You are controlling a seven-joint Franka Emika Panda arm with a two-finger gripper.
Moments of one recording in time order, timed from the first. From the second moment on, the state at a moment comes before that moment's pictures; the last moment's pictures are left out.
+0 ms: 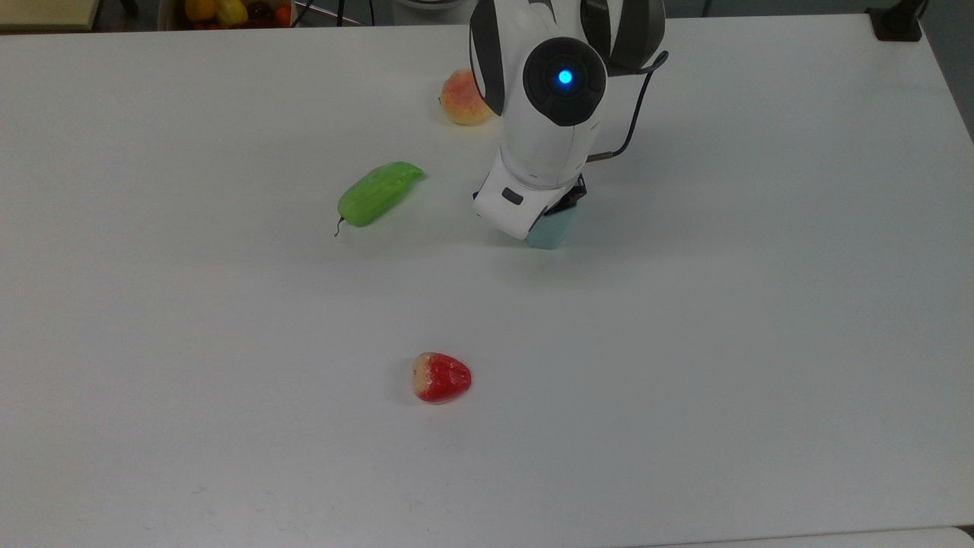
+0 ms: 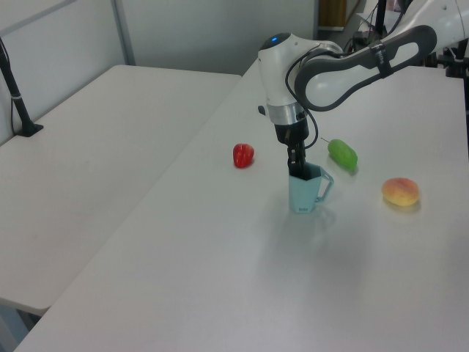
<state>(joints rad) 0.22 0.56 0.08 -1.44 -0.04 1.82 0.03</state>
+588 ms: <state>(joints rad) 0.21 0.50 0.08 -1.42 -0.04 1.82 0.03</state>
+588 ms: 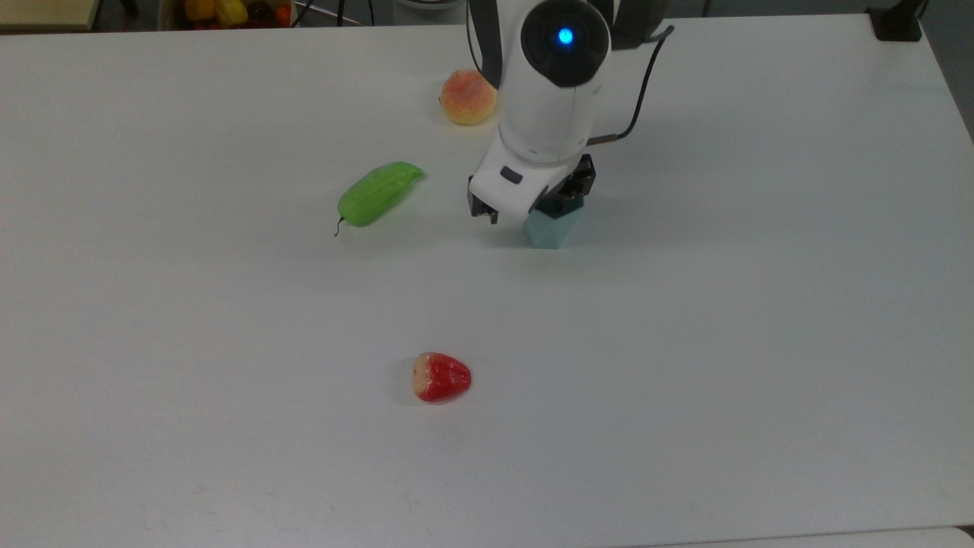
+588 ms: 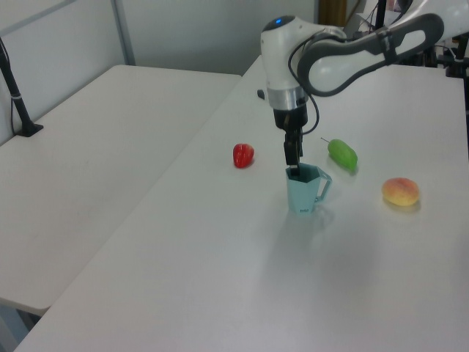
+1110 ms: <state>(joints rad) 0.16 0.30 0.08 -1.44 0.00 1.68 0.19</state>
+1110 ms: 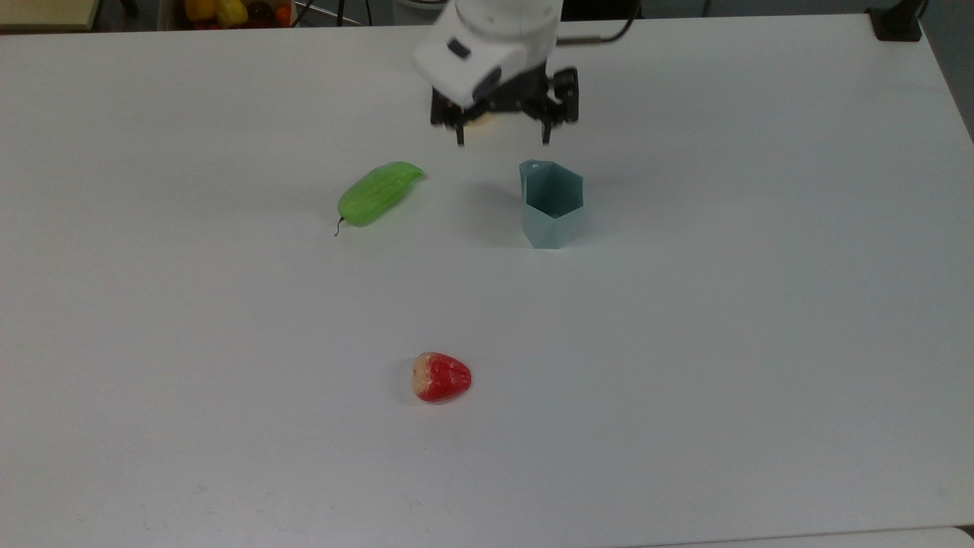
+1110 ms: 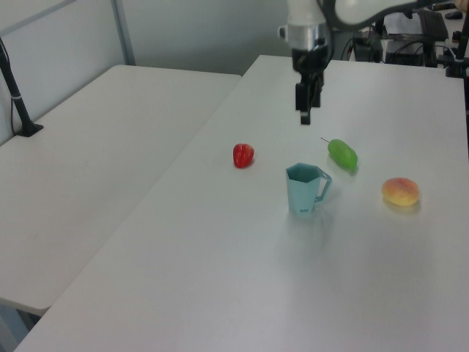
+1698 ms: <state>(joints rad) 0.10 0.01 0.04 -1.52 0.00 1.50 0.23</state>
